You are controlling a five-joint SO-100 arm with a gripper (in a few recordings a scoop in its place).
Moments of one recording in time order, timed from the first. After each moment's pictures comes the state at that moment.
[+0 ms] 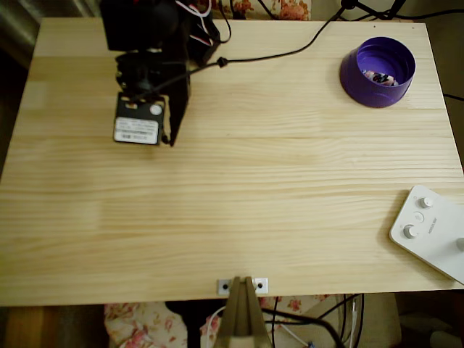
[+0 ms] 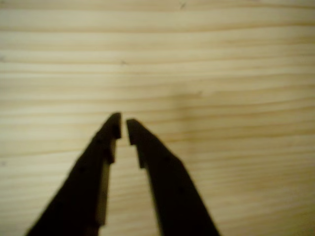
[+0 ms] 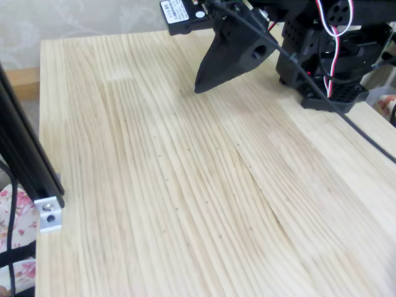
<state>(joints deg) 6.9 187.8 175.0 51.9 0.6</state>
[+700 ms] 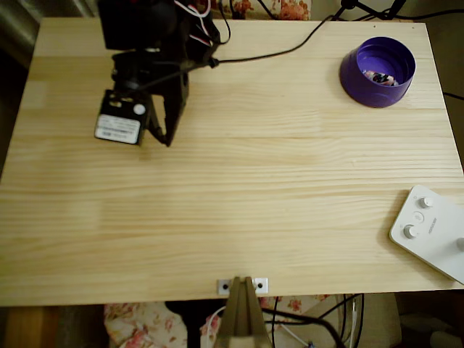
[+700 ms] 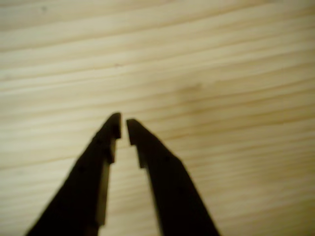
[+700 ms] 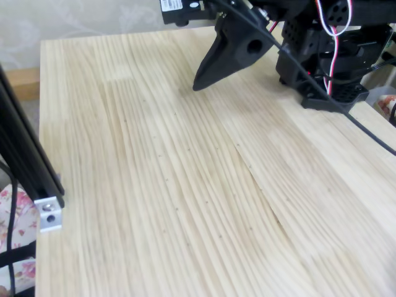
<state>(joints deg) 9.1 188.1 175.0 52.2 8.4</state>
